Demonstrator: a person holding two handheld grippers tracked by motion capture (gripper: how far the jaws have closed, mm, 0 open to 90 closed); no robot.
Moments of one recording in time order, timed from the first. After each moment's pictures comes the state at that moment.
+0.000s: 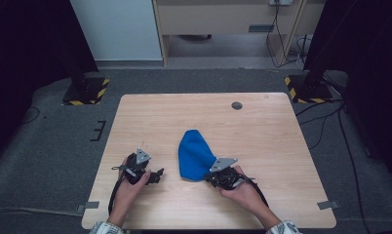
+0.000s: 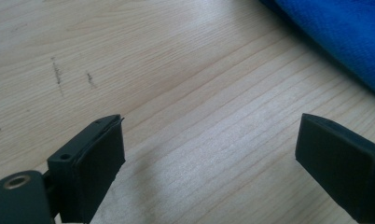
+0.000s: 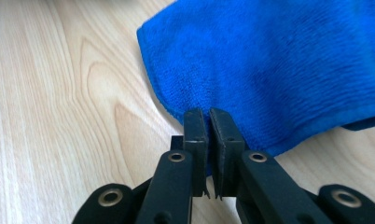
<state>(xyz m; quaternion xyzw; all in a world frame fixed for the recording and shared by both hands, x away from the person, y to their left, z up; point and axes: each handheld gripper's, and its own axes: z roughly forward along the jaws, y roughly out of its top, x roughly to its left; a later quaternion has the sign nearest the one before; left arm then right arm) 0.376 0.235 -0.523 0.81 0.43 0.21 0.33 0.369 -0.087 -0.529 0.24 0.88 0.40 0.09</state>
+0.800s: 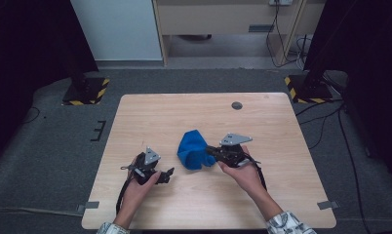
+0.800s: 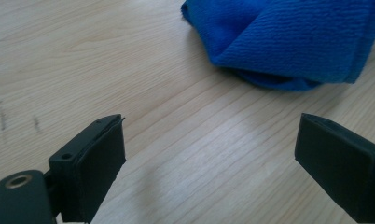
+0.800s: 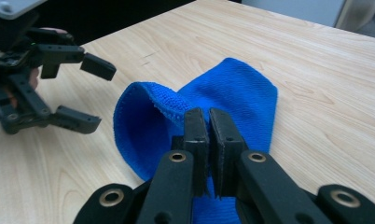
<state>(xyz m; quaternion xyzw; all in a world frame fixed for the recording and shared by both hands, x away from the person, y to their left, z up) 0.375 0.202 -0.515 0.81 0.41 0.20 0.37 0.410 -0.101 -0.474 0.31 0.80 0.50 0.12</state>
